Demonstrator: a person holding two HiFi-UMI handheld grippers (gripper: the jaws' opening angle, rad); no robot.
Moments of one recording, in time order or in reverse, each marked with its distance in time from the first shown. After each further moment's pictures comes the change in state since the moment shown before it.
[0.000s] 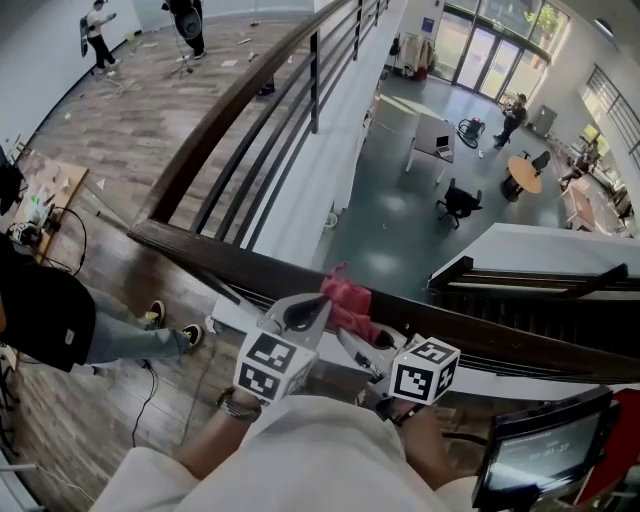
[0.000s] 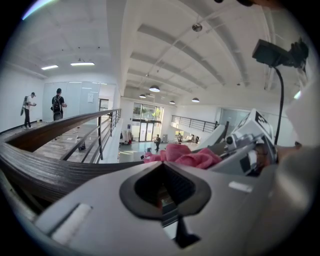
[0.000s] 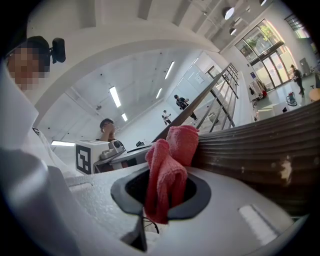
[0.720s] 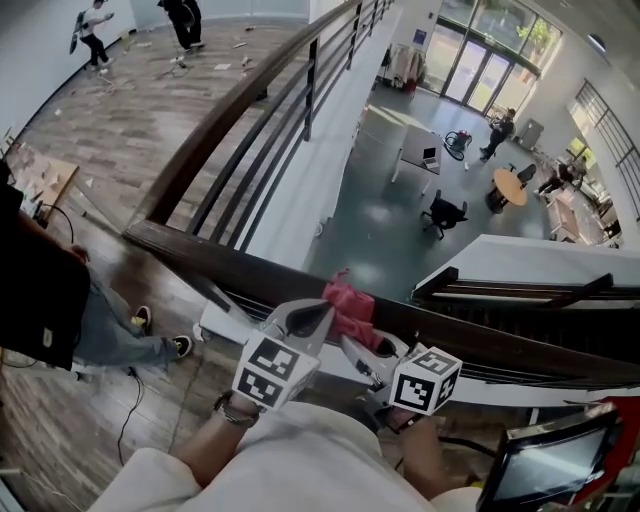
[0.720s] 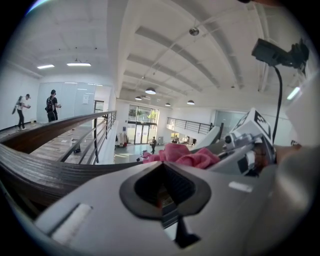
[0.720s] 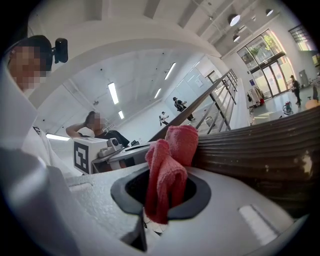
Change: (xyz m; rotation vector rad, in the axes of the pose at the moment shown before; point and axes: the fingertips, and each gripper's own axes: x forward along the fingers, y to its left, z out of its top) left arm 0.000 0.009 0.014 0.019 -0.027 -0.069; right arm 0.012 0.002 0.015 -0.048 -0.006 -0.064
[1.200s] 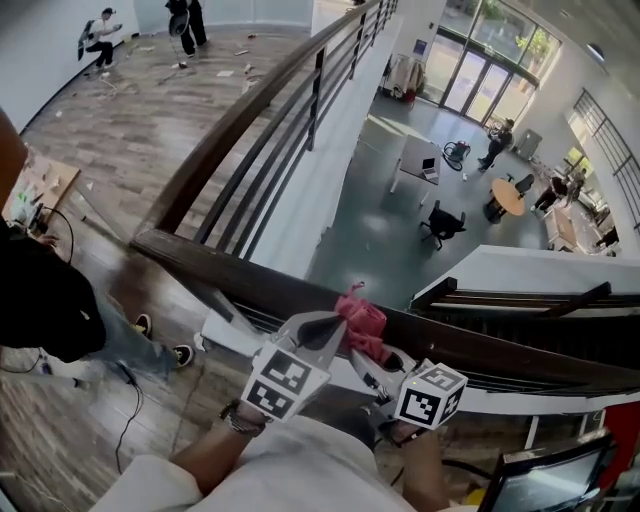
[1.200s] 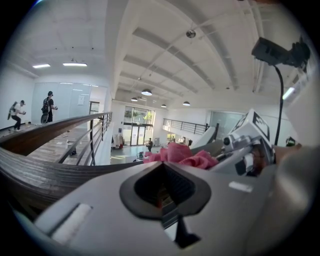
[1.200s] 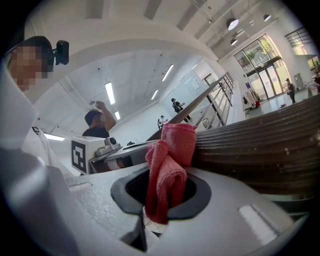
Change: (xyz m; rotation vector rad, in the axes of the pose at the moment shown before) left arm -0.007 0.004 -0.003 0.024 -0.019 -0.052; right arm 0.011 0.004 -0.008 0.002 -0.019 -0.050
